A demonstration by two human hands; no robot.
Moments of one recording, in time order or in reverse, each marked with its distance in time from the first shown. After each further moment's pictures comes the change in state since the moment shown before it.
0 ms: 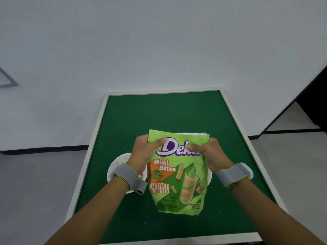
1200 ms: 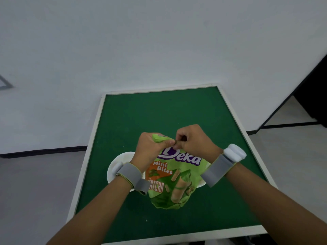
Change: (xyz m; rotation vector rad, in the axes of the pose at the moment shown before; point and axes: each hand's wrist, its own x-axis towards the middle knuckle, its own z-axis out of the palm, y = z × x) left_hand -0.012 0.012 0.014 0.281 -0.032 0.158; right_hand 0.000 -0.030 0.036 -0.996 -0.191 -0.495
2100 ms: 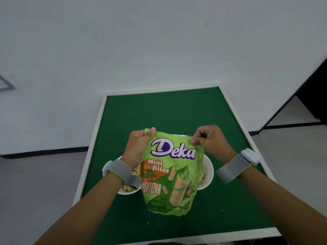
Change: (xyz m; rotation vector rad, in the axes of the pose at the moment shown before) left_hand 0.019 -0.008 -0.028 -0.234 0.071 -0.132; right_hand -0.003 0.048 -0.009 0.381 0.225 0.116
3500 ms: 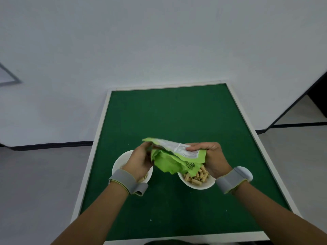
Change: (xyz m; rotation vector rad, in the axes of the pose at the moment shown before) left_hand 0.008 -0.047 -0.006 -0.421 0.043 -0.435; right_hand -0.024 0.037 0.043 0.816 -0.017 0.185
